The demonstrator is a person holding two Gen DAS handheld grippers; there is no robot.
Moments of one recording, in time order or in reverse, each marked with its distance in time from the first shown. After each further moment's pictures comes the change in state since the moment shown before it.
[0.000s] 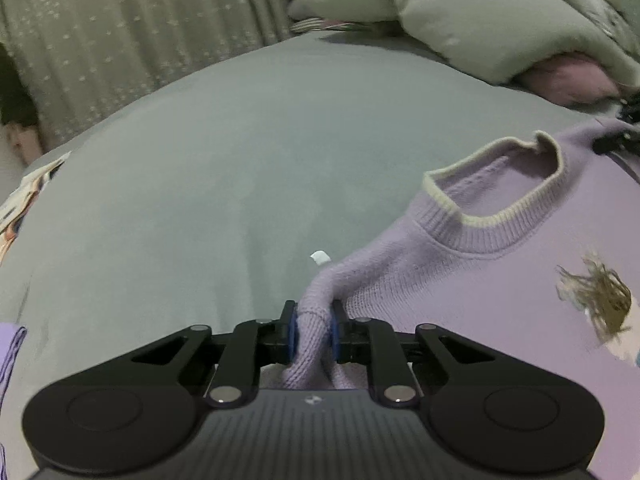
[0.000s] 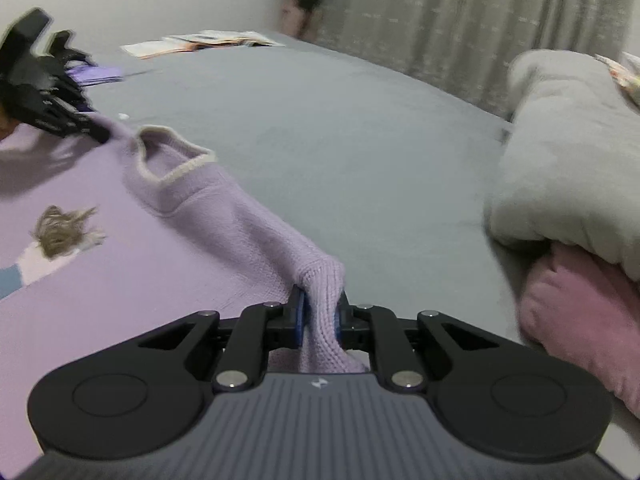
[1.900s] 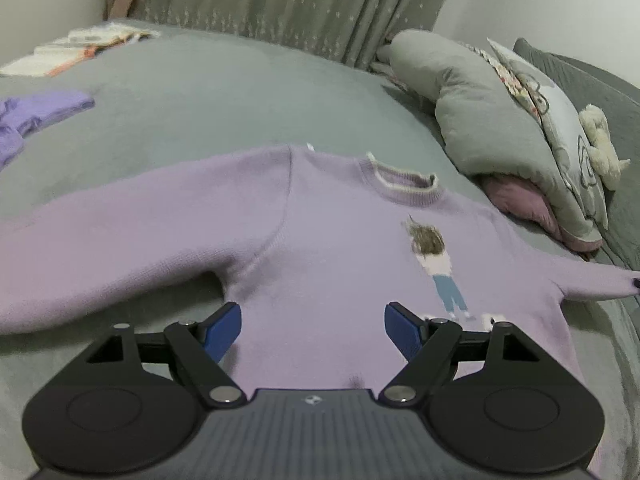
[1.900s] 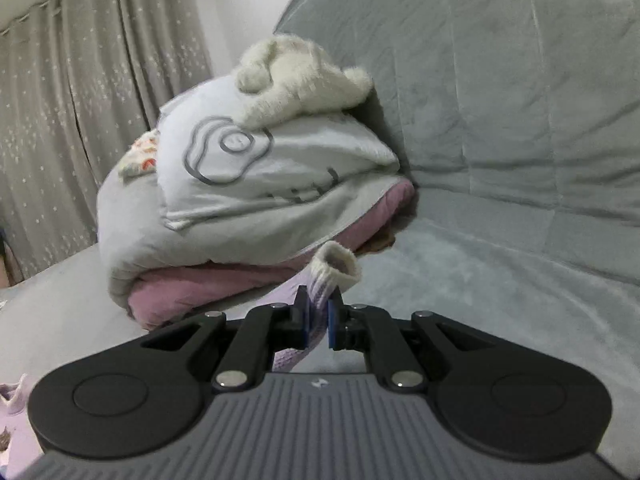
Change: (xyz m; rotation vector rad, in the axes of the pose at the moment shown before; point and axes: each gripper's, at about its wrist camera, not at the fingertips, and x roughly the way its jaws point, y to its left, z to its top) left arm -0.213 -0.027 -0.145 -0.585 -0.042 -0.198; right arm -0.249 -0.159 -0.226 0.929 -0.277 -0.677
